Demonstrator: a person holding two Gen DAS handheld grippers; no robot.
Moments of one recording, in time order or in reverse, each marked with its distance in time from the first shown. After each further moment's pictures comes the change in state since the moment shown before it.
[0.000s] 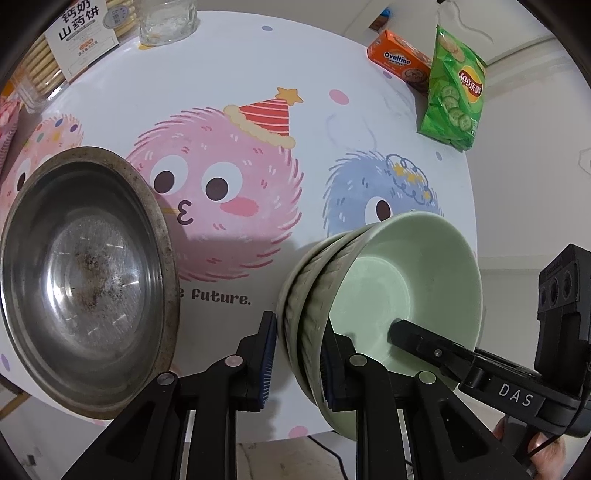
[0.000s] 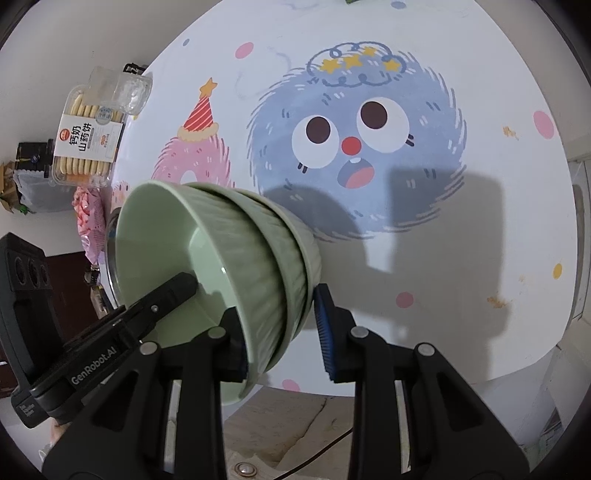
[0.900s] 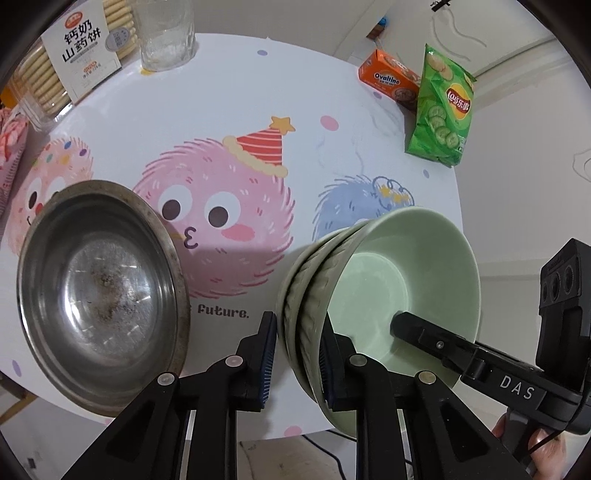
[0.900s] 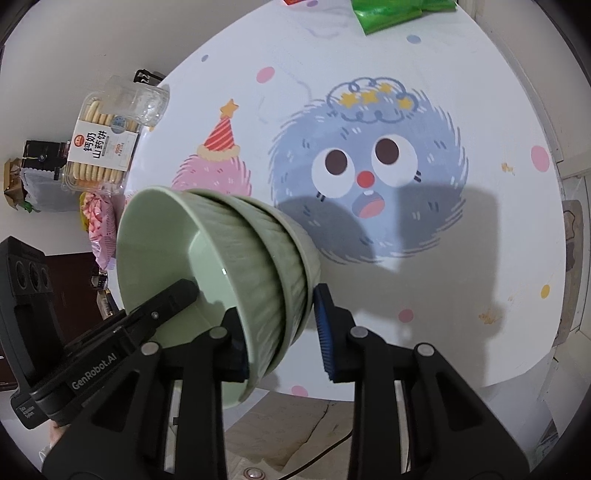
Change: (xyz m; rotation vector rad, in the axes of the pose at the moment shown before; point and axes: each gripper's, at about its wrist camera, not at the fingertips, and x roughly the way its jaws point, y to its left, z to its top) left arm -0.029 -0.006 0.009 0.008 -0.044 0.005; right arm -0.025 0.018 0.013 -0.038 -0.050 0.001
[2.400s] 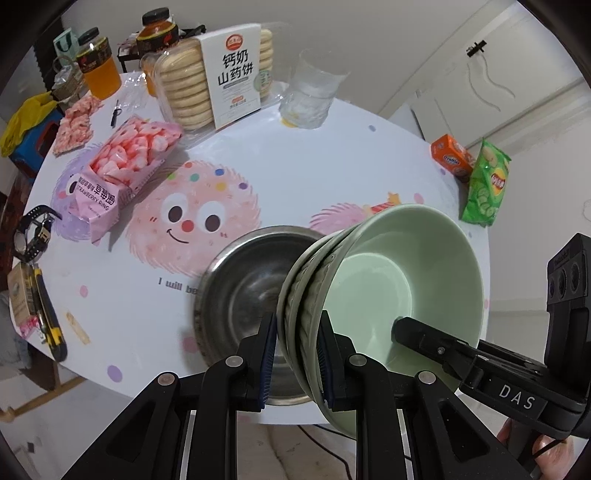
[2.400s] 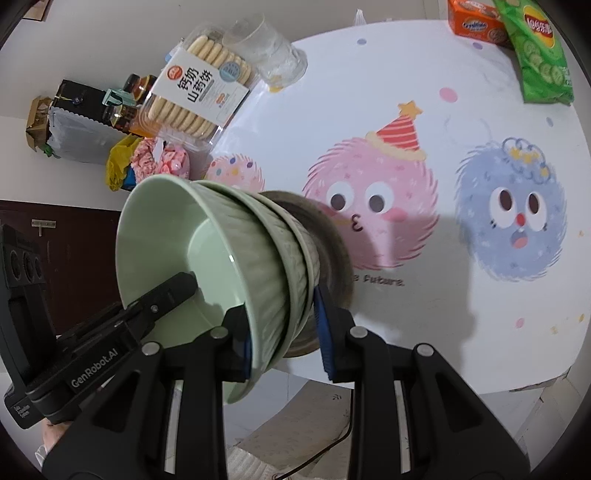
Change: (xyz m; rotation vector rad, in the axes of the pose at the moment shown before) left arm -0.110 0.145 0.005 -0.091 -0.107 0.074; right arm 0.039 0.181 -0.022 -0.187 0.033 0.019
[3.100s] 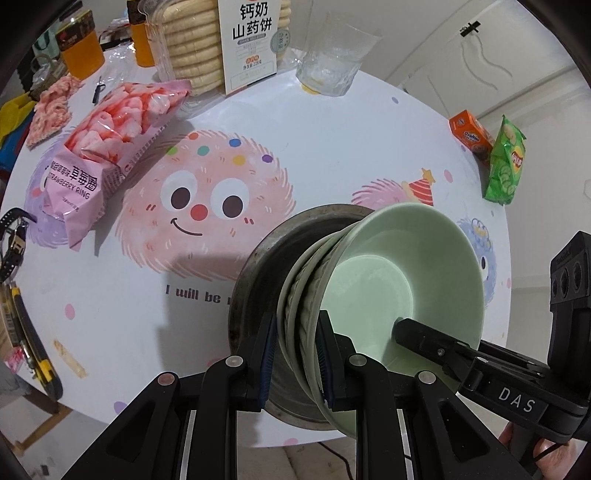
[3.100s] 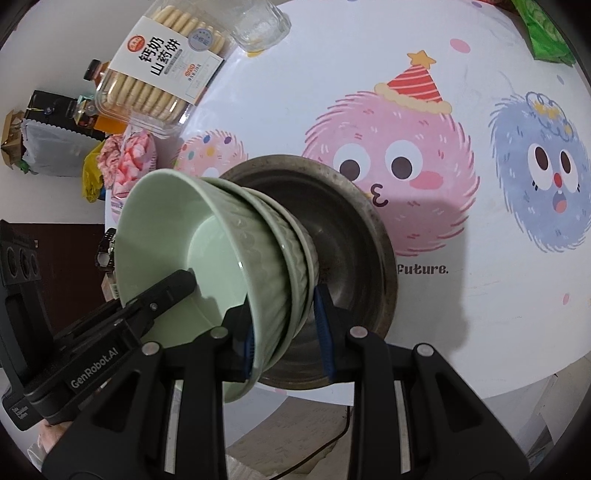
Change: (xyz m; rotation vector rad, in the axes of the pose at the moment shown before) left arm 0.057 0.049 0.003 0.065 0.059 -0.027; right arm 0.064 0.008 -0.015 0.089 -0.002 -0.062
